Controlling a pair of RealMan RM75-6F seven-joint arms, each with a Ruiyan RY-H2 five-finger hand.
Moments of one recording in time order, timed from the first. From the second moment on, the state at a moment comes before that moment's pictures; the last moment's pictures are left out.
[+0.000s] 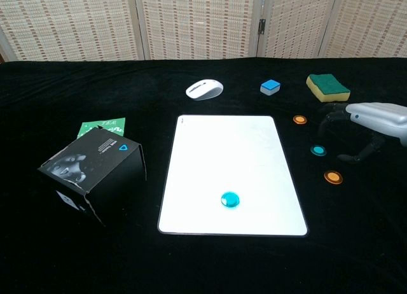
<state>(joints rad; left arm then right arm) -0.09 -1.16 -0.04 -1.59 1.44 1.45 0.20 0.56 -1.53 0.11 -1.22 -1.29 0.91 -0.06</state>
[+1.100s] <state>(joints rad) -0.09 -1.17 -0.04 -1.58 1.42 1.44 0.19 0.61 -1.62 0.12 -1.11 -1.27 0.86 -0.05</state>
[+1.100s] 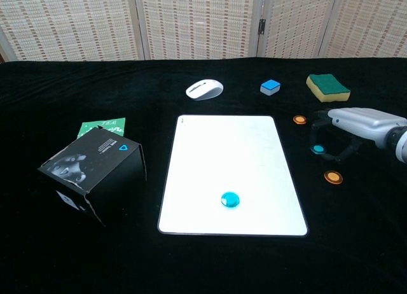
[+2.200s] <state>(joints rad) -0.08 -1.16 -0.03 -1.58 1.42 1.45 0.17 0.68 -1.54 0.03 -1.47 -1.50 0.88 -0.09</state>
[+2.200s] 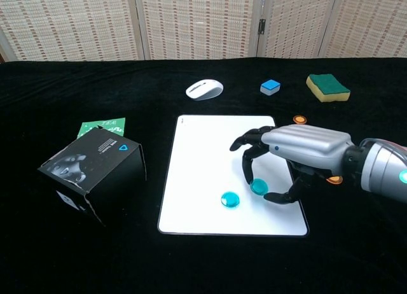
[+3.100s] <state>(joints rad) -0.07 -1.17 -0.03 -1.54 1.42 1.45 0.14 0.68 -1.55 0.01 -1.48 -1.47 0.87 -0.14</state>
